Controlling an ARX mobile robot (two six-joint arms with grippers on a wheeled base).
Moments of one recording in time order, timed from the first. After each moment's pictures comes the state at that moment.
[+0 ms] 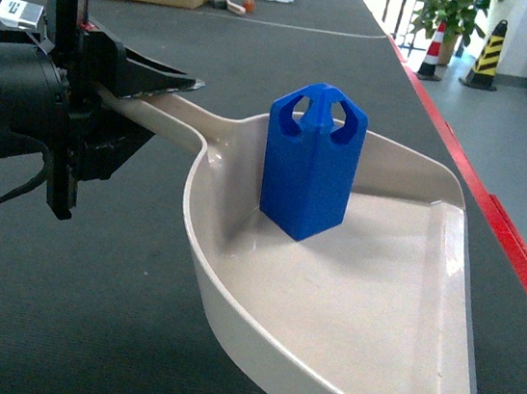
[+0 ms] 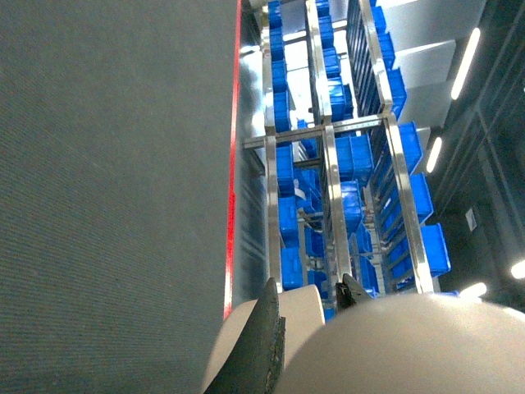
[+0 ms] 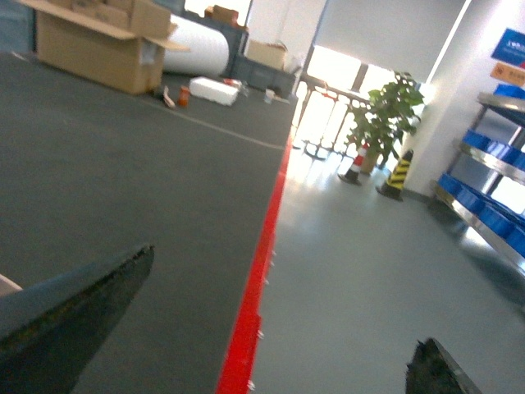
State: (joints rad) left arm -0.20 1.73 0.65 0.99 0.46 -1.30; right arm 0.09 0.90 0.41 0.61 0.16 -0.05
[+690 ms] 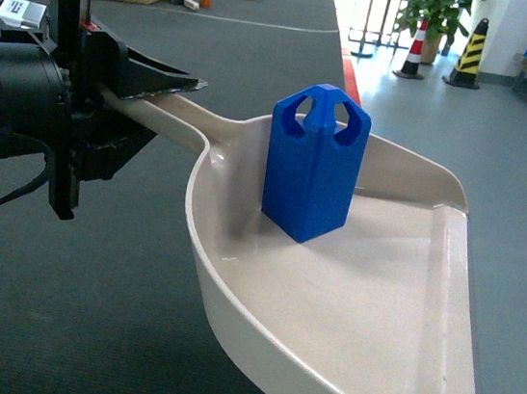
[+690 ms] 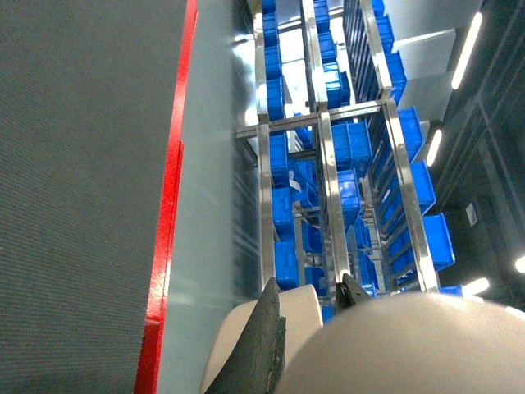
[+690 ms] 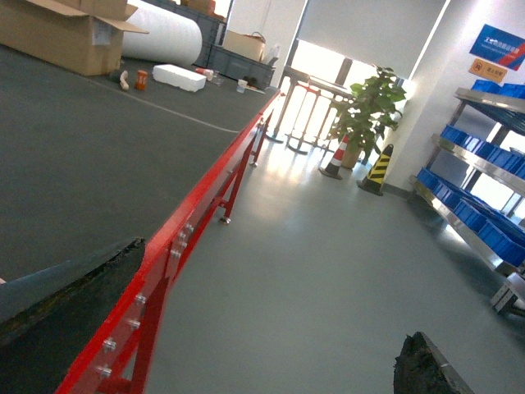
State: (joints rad) left arm -0.20 1.73 0.65 0.99 0.46 -1.30; right arm 0.09 0.89 0.41 0.61 0.16 -0.05
